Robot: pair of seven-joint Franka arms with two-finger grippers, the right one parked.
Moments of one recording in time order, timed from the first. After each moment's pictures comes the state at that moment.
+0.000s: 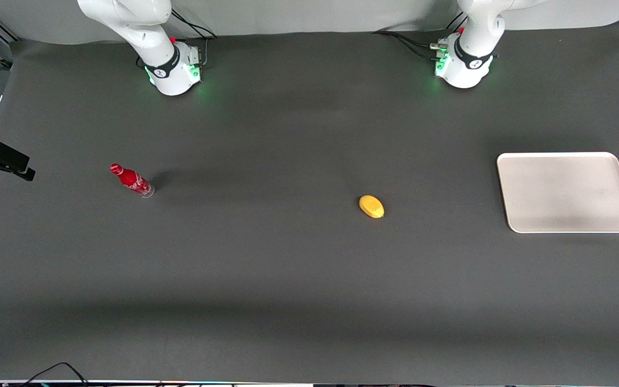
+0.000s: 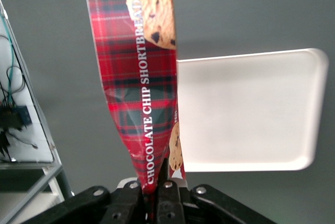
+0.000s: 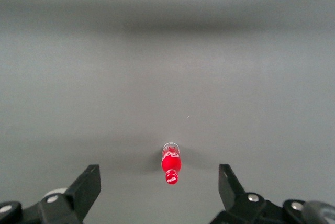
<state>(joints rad) 0.13 0.41 0.38 -1.48 0.08 1.76 0.57</state>
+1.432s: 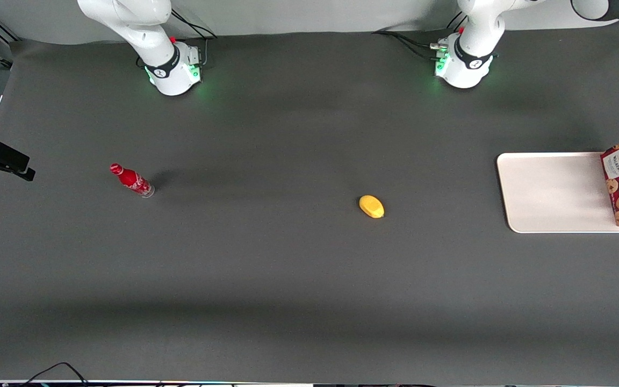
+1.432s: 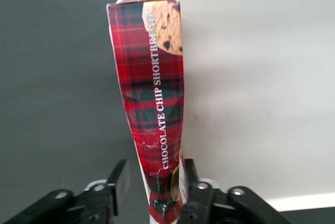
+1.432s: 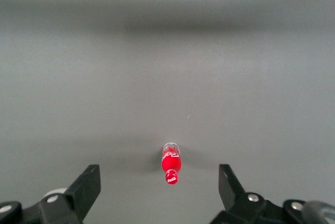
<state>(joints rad) 0.18 0.58 0.55 -1.83 -0.19 2.21 0.92</state>
